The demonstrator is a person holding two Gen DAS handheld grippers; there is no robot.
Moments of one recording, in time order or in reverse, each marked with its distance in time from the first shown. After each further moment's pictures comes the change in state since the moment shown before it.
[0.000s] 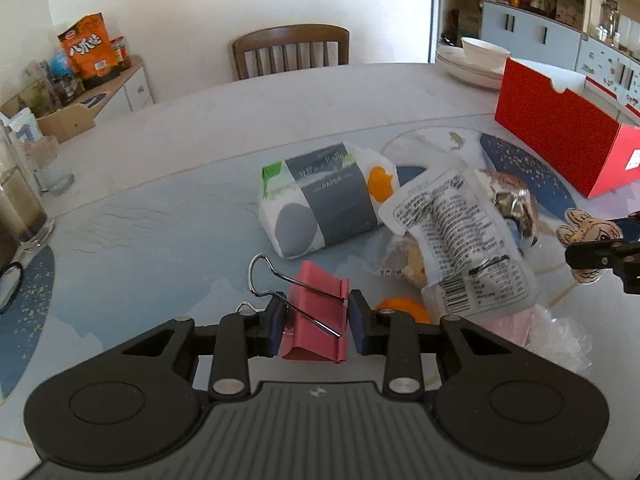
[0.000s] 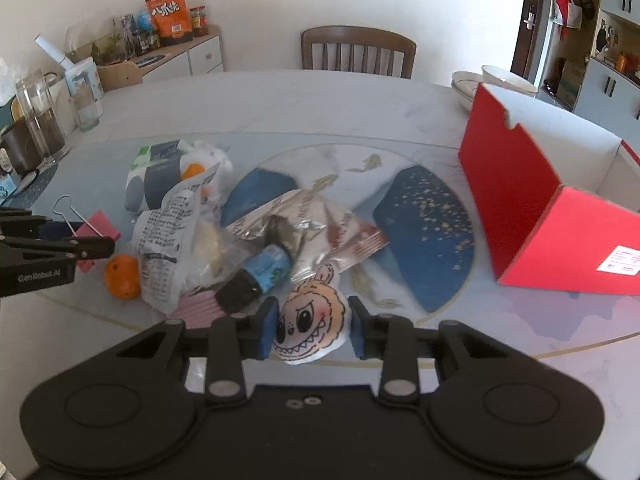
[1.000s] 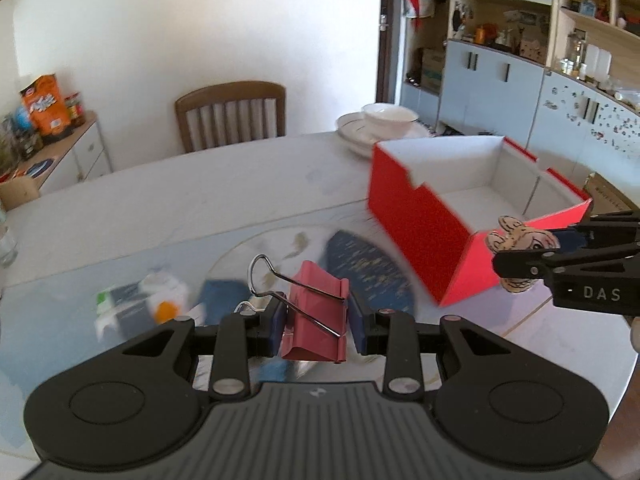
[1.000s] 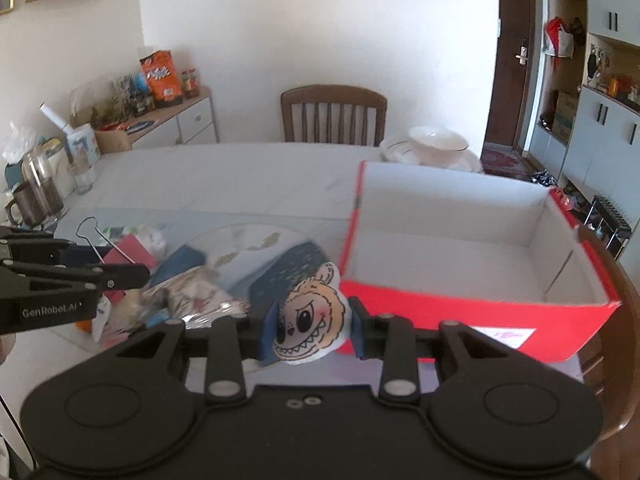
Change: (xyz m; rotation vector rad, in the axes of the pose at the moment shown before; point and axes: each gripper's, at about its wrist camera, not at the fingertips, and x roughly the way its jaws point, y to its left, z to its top) left arm -0.045 -0.178 0.090 0.012 -0.116 -0.089; right arm -0.074 -0.152 0.031 0.007 -0.151 0.042
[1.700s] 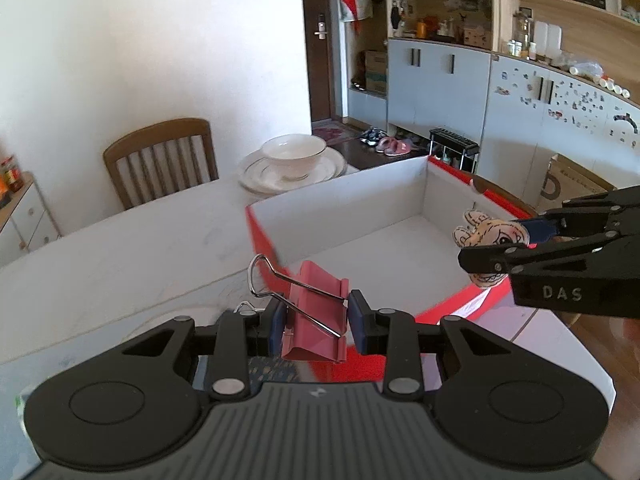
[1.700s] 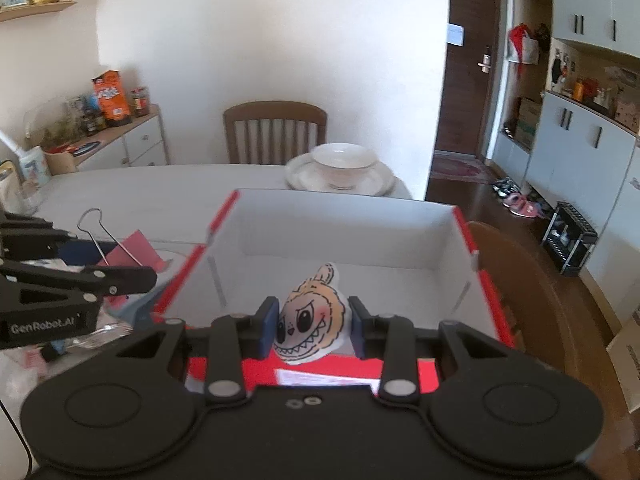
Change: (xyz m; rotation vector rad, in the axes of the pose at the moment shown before) left arm 0.055 -0.120 0.070 0.150 -0.038 -0.092; right arm 0.002 -0.119 0.016 0.022 -0.034 -0.101
